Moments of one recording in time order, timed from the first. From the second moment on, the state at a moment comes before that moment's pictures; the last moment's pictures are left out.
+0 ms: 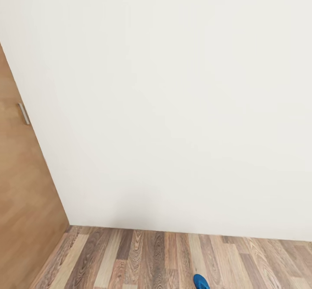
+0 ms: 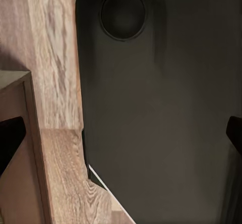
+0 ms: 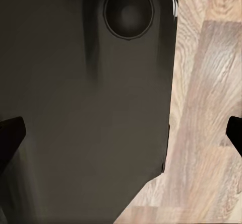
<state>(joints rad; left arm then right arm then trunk) 0.14 0.01 -0.01 -0.20 -0.01 -0.02 0.00 0.01 -0.01 0.00 -0.01 0.00 0.00 0.00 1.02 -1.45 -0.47</state>
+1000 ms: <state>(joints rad) 0.14 0.02 -0.01 -0.26 -0.01 -0.02 0.00 0.01 -0.01 0.00 -0.01 -0.01 0.00 0.00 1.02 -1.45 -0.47</state>
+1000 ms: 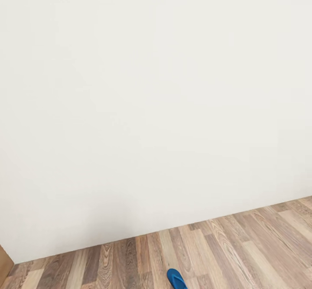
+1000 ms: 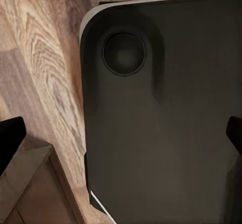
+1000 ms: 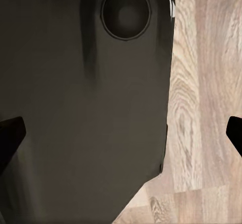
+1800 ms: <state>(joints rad) 0.14 0.02 -0.01 -0.26 -0.01 -0.02 0.00 0.01 -0.01 0.00 -0.01 -0.01 0.00 0.00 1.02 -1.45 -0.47</state>
